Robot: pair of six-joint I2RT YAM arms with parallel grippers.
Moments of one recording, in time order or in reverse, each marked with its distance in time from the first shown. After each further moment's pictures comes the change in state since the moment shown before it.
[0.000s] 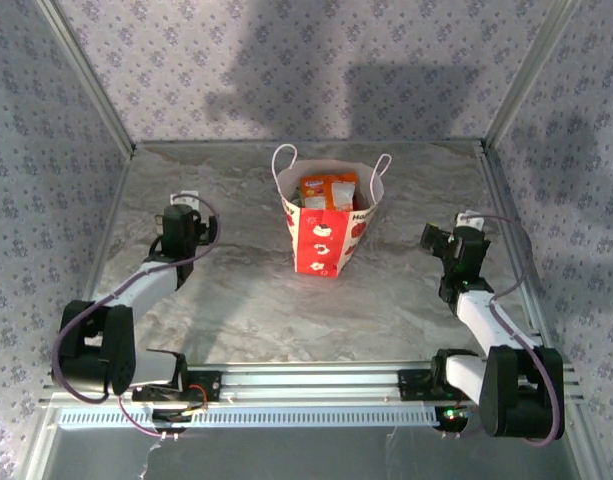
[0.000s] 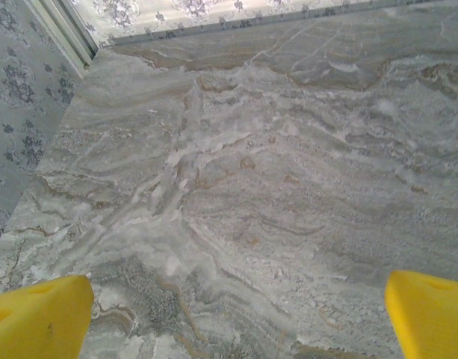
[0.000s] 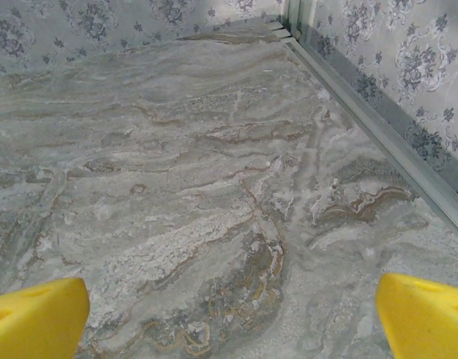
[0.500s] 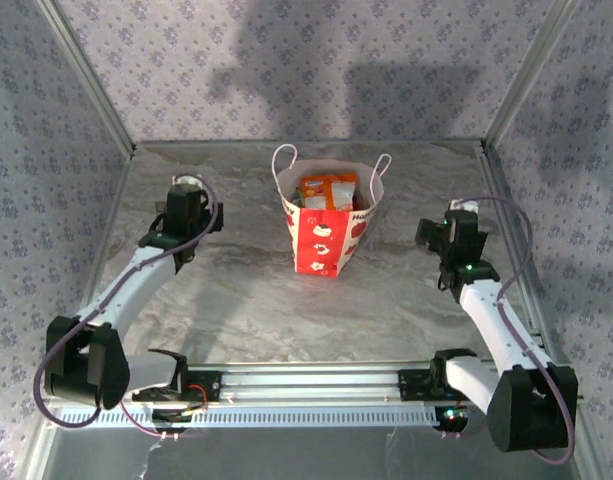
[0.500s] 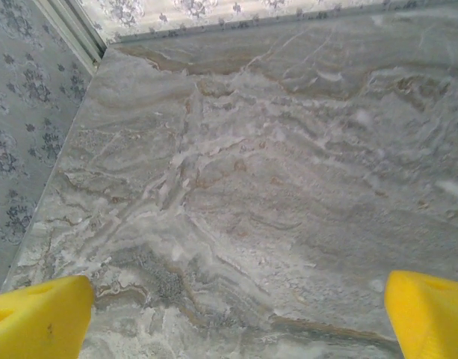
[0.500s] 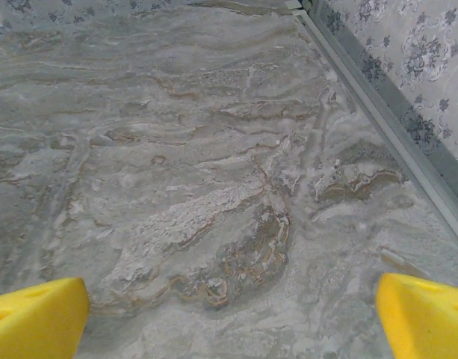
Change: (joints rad) left arm -0.089 -0.065 0.228 -0.402 -0.096 -0.080; right arm 0.109 -0.058 0.196 -0.405 0.094 0.031
